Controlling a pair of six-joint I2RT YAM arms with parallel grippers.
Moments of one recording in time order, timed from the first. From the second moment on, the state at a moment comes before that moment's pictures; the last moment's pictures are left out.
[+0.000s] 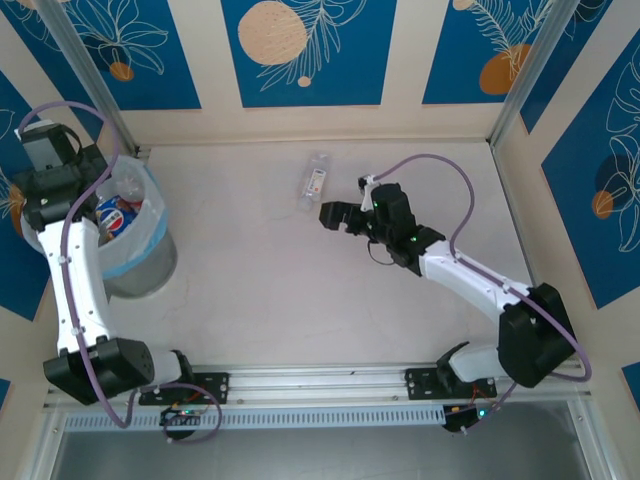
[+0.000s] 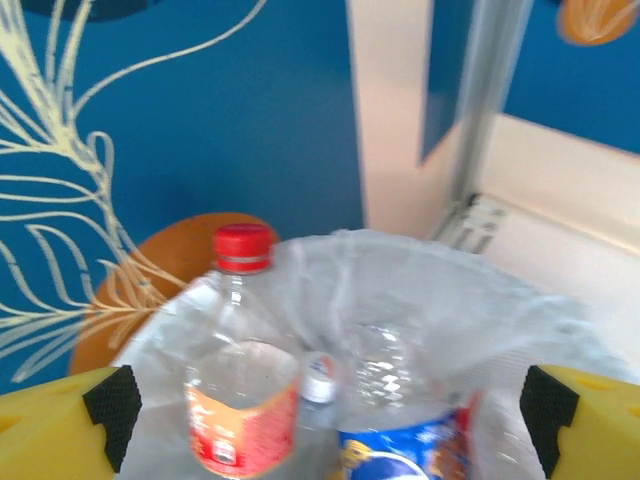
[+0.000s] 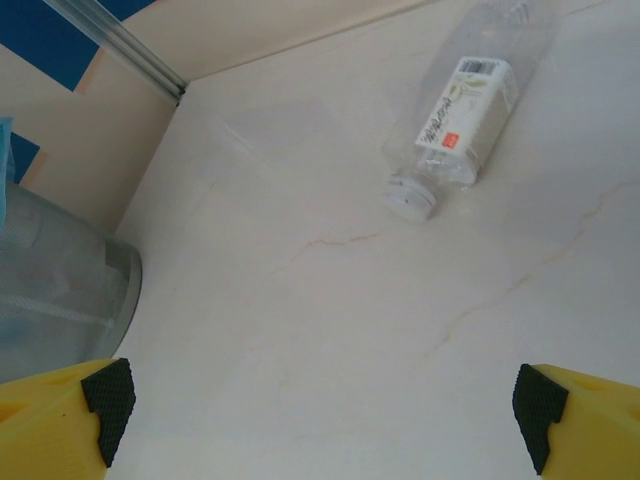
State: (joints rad) left arm 0.35 1.29 1.58 -0.76 -0.30 -0.08; right arm 0.56 1.38 0.94 -0.04 -0.13 0.58
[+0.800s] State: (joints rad) left arm 0.24 0.92 1.20 -0.73 0.44 -0.41; right arm 0.55 2.00 1.60 -0.25 -0.10 0.61
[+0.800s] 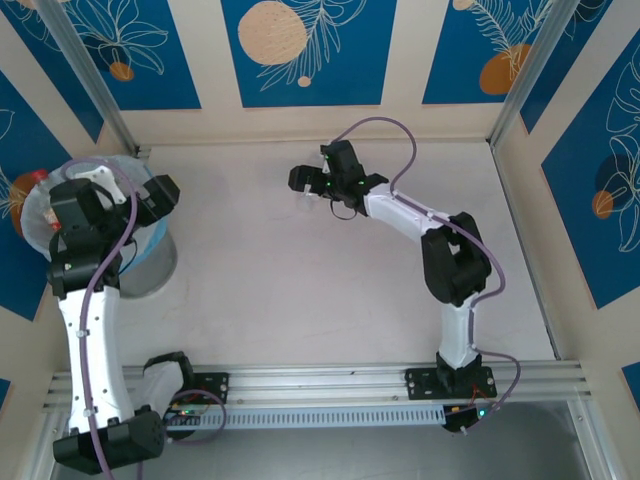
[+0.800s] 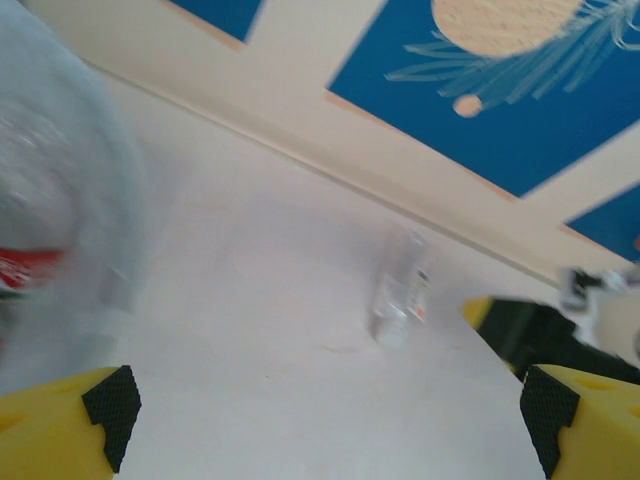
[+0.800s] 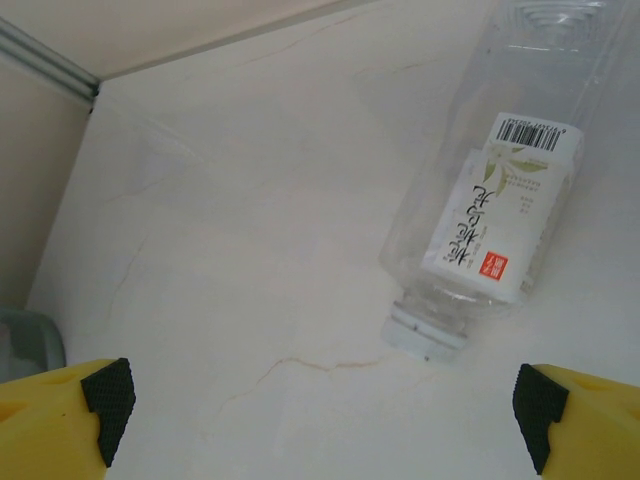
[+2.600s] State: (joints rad) left arm 0.18 0.89 1.02 -0.72 0.64 -0.42; right arm 0.68 2.14 1.73 -0.51 0.18 0.53
